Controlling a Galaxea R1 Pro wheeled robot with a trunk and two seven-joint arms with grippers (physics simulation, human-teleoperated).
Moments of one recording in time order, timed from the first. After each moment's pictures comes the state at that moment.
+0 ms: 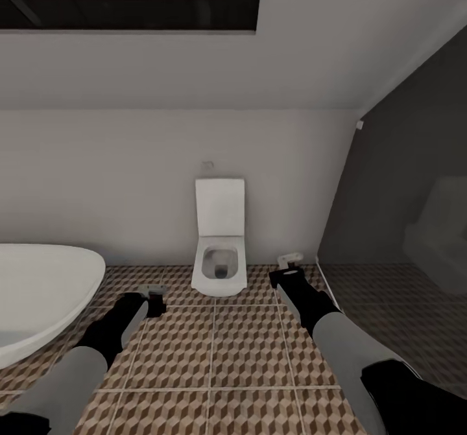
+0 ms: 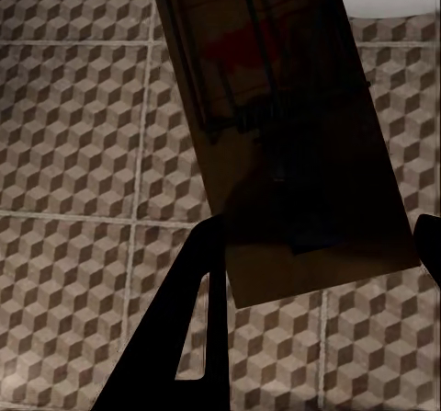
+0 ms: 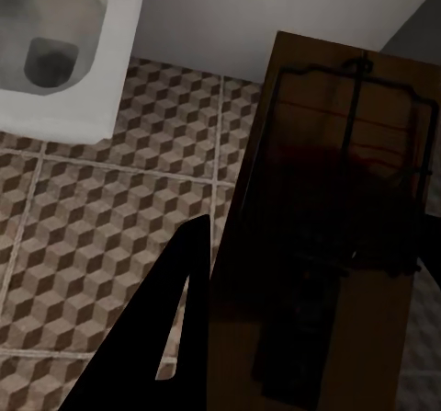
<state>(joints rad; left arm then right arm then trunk) -0.74 0.10 -0.19 -0.68 0.26 0.66 0.21 -0.93 0.12 0.23 -0.47 0.00 0.42 -0.24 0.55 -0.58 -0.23</state>
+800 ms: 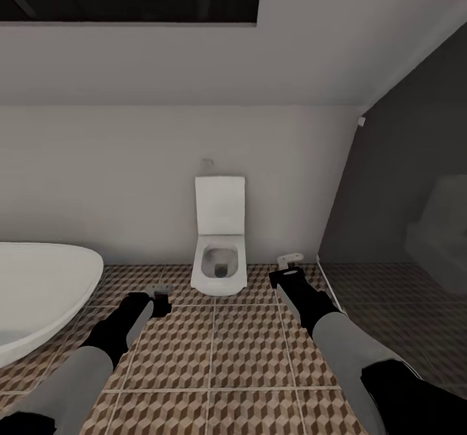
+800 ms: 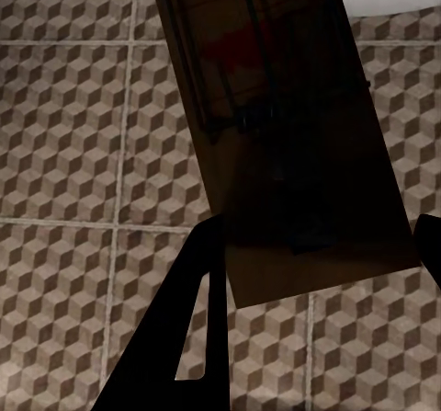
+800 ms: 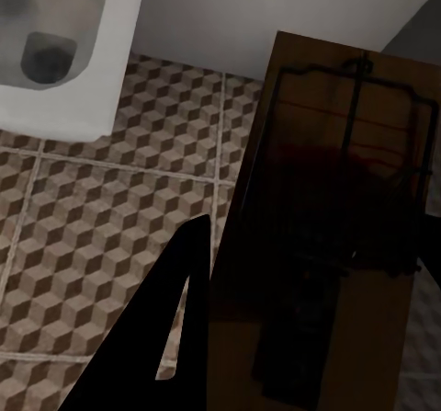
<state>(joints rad) -0.74 0.07 -0.19 -0.68 0.25 0.66 0.21 -0.93 0.12 0.23 -0.47 0.00 0.42 -0.24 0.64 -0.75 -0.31</state>
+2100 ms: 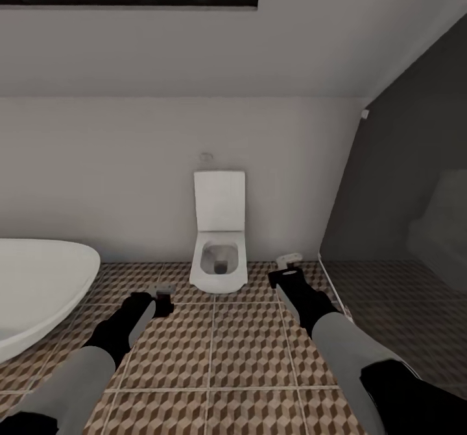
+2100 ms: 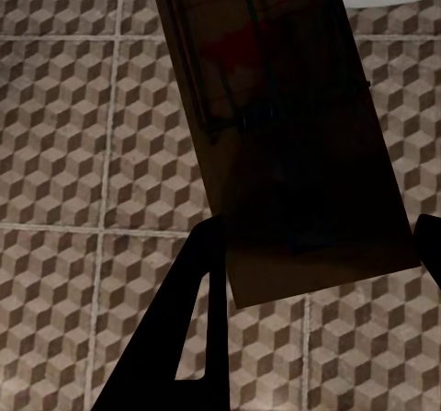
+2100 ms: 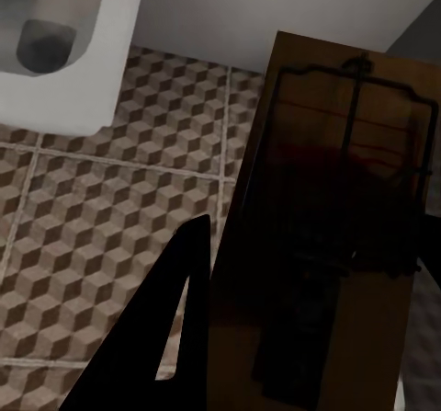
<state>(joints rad) -0.74 0.06 -0.19 -0.68 0.25 0.66 0.21 -0.93 0.12 0.23 -0.47 0.00 0.42 -0.24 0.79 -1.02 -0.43</state>
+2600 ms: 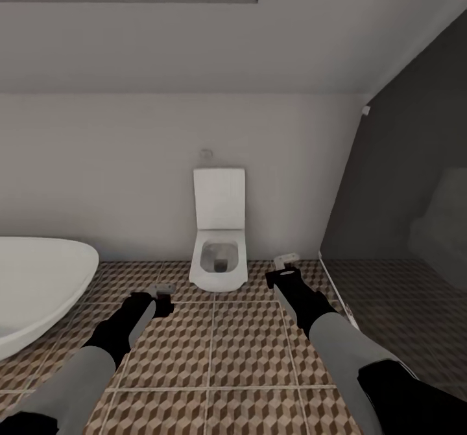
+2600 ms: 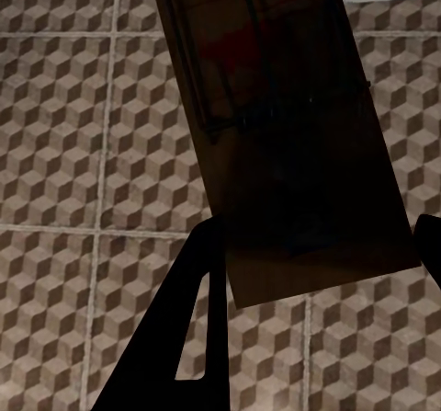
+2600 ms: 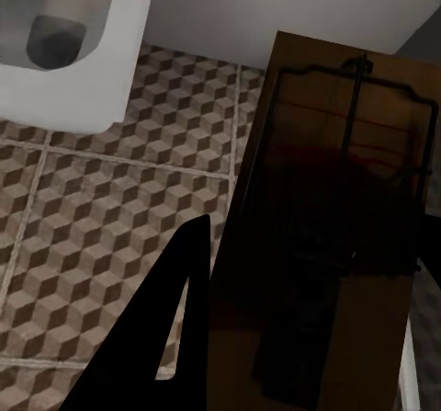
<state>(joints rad) -0.74 0.06 -0.19 -0.68 0.25 0.66 0.21 -0.93 0.14 0.23 -0.46 0.00 0.42 -0.24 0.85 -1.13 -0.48</state>
